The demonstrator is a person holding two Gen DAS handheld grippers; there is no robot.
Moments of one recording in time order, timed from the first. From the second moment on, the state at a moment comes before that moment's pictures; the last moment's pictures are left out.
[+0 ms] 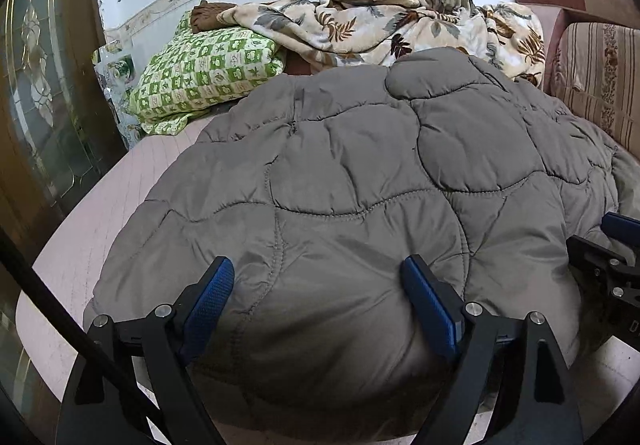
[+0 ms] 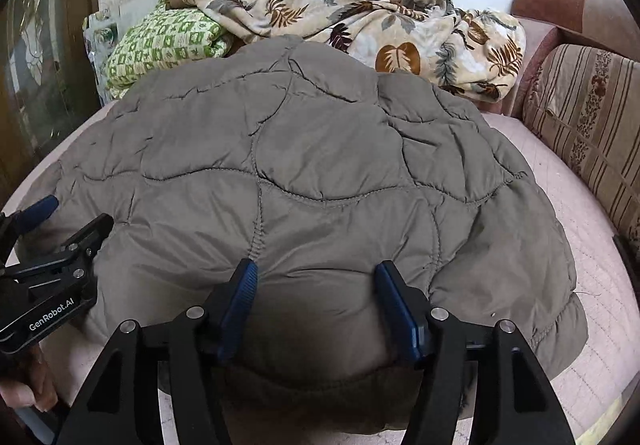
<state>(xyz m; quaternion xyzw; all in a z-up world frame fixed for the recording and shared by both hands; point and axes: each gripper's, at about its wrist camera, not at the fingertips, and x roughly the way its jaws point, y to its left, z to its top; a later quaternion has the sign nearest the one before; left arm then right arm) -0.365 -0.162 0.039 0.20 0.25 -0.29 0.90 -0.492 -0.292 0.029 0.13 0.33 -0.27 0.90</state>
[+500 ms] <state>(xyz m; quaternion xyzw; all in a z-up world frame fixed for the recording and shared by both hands) -0.370 -0.152 0.056 0.18 0.21 -0.30 0.91 -0.541 -0.323 0.062 0.15 0.23 -0.35 0.89</state>
